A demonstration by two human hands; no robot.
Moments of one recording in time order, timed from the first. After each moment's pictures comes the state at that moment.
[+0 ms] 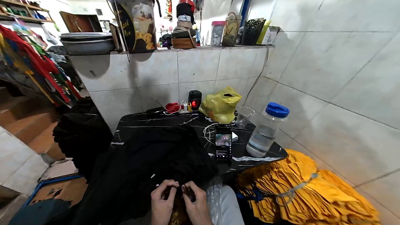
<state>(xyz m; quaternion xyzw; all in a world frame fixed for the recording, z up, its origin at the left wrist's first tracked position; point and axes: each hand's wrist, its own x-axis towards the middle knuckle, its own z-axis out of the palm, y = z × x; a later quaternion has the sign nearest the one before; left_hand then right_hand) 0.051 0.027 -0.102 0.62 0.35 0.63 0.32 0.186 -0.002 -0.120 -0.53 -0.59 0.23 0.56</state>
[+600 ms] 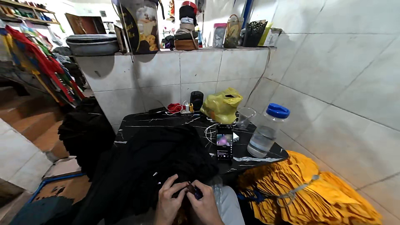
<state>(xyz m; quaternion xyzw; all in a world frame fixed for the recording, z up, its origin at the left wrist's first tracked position) 0.056 0.026 -0.106 0.73 0.39 0.54 0.14 0.208 -0.008 -0.094 -0.56 -0.62 0.22 0.51</state>
